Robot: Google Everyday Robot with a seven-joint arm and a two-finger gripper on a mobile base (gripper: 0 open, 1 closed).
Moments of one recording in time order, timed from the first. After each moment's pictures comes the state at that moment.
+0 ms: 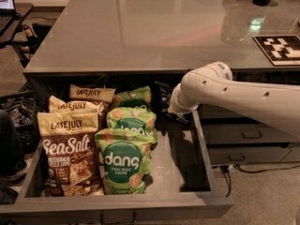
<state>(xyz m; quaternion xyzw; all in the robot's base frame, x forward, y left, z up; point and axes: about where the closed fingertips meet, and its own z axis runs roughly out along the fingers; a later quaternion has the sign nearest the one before) 0.653 -0.098 0.669 -0.64 0.72 -0.07 0.26</state>
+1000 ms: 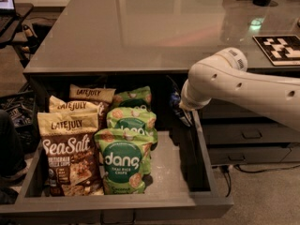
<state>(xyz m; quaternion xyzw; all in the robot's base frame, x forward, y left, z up) 0.628 -0.137 0.718 -0.57 0.78 -0.11 0.24</state>
